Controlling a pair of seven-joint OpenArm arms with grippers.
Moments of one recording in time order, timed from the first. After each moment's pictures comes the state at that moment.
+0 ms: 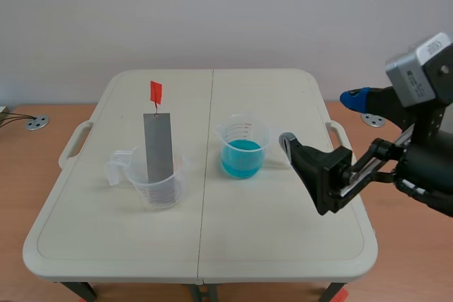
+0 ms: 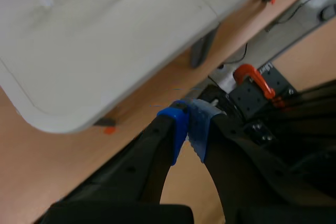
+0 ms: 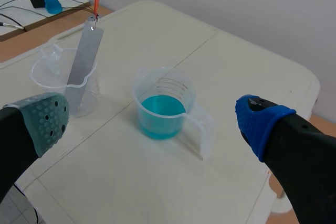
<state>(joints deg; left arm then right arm) 70.1 -42.8 -8.6 119.5 -13.7 -15.7 1.1 -22.1 31.2 -5.1 104.4 16.1 25.3 8.5</state>
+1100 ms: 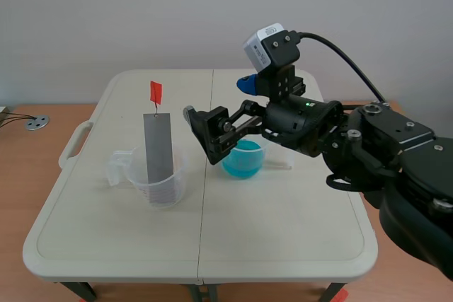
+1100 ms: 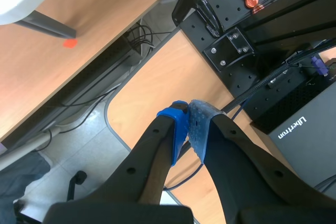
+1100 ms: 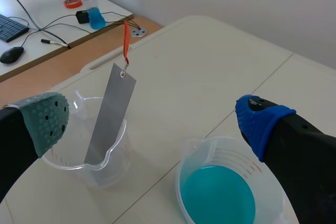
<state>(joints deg) 79.3 -43.1 -8.6 117.8 -12.9 -14.7 6.8 9.9 15.3 -26.5 76.8 16.2 27.0 3.8</state>
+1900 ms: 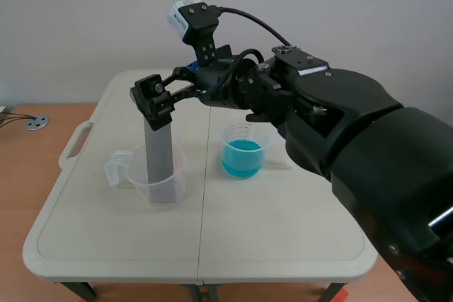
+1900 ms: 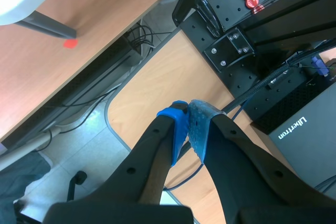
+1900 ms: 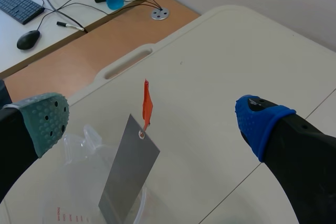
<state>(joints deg) 79.3 -43.1 -8.6 117.8 -12.9 -14.7 6.8 27.7 0.0 -30.3 58.0 16.2 27.9 -8.7</state>
